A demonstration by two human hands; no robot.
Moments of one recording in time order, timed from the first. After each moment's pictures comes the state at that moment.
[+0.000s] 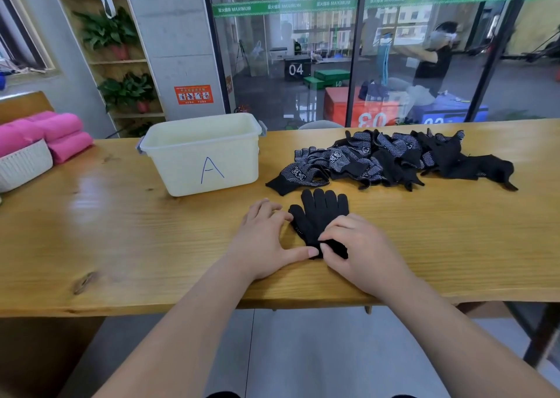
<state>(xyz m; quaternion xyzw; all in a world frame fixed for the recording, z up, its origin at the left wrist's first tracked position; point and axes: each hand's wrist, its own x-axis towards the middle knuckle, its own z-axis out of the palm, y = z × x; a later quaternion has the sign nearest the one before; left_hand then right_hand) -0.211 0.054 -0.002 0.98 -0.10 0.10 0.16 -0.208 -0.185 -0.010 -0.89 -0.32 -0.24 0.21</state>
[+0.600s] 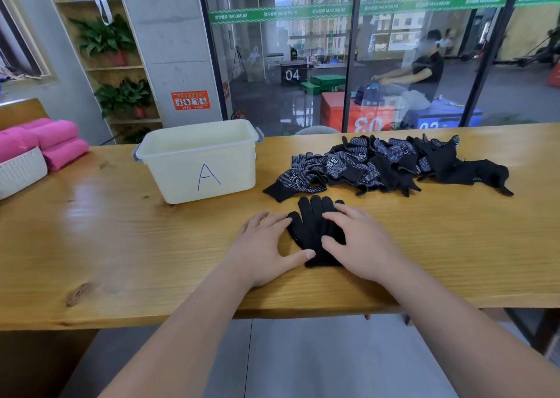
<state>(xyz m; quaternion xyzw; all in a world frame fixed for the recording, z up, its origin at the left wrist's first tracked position) -0.207 0.051 0.000 0.98 -0.10 0.06 0.14 -0.182 -0.184 0.009 -0.97 -0.18 -0.07 0.17</state>
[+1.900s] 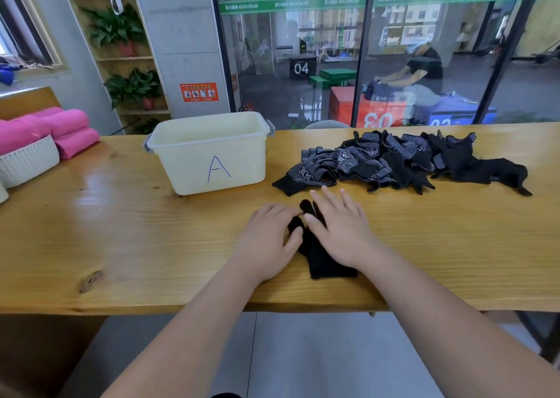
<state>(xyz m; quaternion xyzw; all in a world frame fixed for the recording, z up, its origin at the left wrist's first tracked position) -0.209 0.058 -0.006 0.95 -0.14 0.19 0.19 -0.163 -0.136 0.005 -0.97 -0.19 -0.06 0.15</state>
